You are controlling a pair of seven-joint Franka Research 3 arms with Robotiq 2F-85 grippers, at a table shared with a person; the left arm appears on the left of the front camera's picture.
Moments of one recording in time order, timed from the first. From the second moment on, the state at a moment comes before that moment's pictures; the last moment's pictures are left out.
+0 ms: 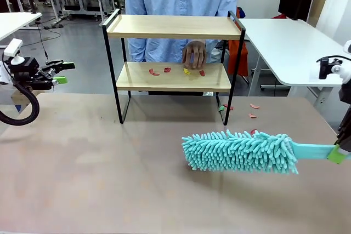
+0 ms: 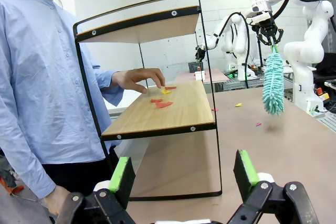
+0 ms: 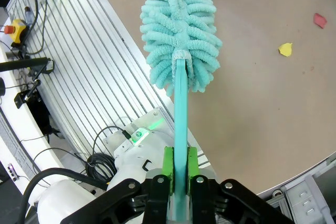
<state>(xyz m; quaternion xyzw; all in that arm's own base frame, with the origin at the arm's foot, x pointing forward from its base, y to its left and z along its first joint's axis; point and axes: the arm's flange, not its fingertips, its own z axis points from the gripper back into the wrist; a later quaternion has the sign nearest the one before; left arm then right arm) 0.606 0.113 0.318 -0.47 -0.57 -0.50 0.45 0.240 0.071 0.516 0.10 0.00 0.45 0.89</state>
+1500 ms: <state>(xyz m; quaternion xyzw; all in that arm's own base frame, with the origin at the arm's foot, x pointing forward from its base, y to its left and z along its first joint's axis) 0.606 0.113 0.318 -0.47 -0.57 -0.50 0.45 0.276 0.309 0.547 0.22 -0.19 0.17 0.94</state>
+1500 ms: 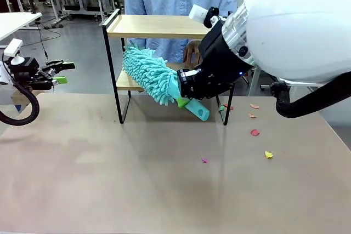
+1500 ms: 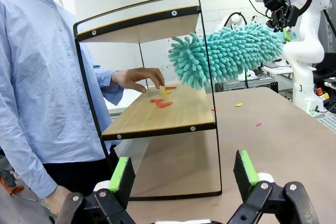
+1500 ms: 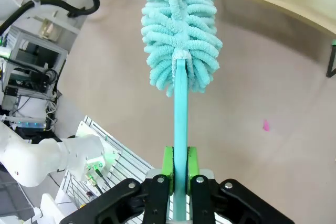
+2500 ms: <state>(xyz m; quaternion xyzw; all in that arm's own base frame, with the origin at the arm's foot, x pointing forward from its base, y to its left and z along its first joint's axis) 0.606 0.113 0.318 -0.47 -0.57 -0.50 0.45 0.350 0.458 0.538 0.13 -0.27 0.03 0.95</state>
